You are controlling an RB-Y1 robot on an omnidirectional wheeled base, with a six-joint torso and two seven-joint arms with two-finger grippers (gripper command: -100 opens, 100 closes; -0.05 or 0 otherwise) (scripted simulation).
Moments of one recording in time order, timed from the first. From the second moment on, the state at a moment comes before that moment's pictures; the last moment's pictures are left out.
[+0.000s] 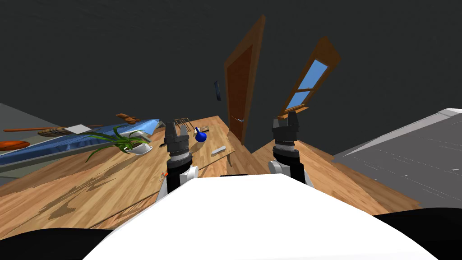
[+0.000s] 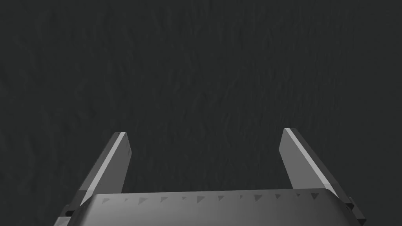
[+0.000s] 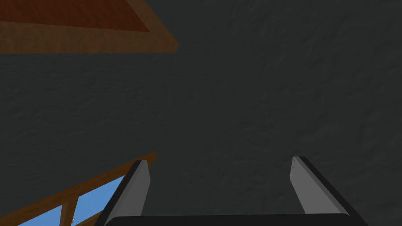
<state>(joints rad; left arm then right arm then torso) 0.48 -0.01 0.06 -2.34 -0.12 -0.63 -0.11 0.47 0.01 0.00 -2.40 0.07 -0.47 0.03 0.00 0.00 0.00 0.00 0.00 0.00</state>
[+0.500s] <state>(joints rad) 0.48 0.10 0.09 -2.28 -0.06 -0.50 -0.06 0.47 0.01 0.00 -2.40 0.07 -0.47 0.03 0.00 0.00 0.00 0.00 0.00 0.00</state>
